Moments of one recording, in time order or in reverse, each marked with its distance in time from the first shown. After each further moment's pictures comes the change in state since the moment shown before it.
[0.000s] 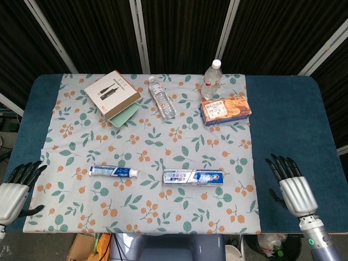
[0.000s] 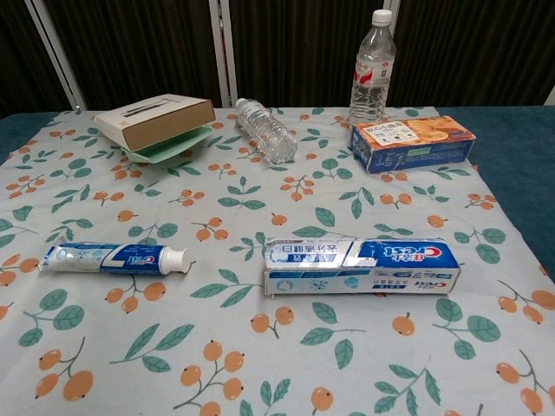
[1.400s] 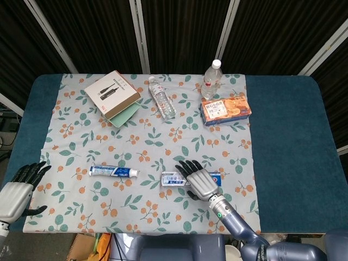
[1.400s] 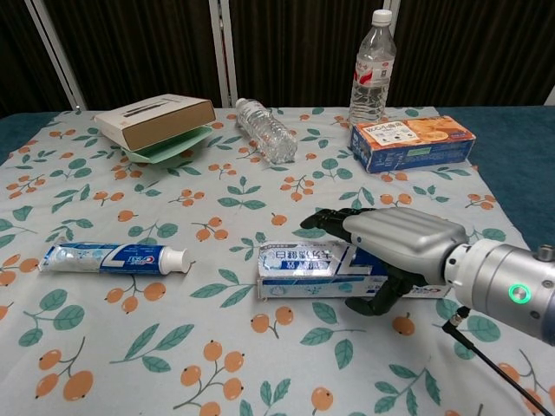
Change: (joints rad) left arm -0.026 0.022 0.002 -0.036 -0.026 -0.064 -0.004; right arm 0.402 -0.504 0.118 -0.002 0.443 -0.446 -0.414
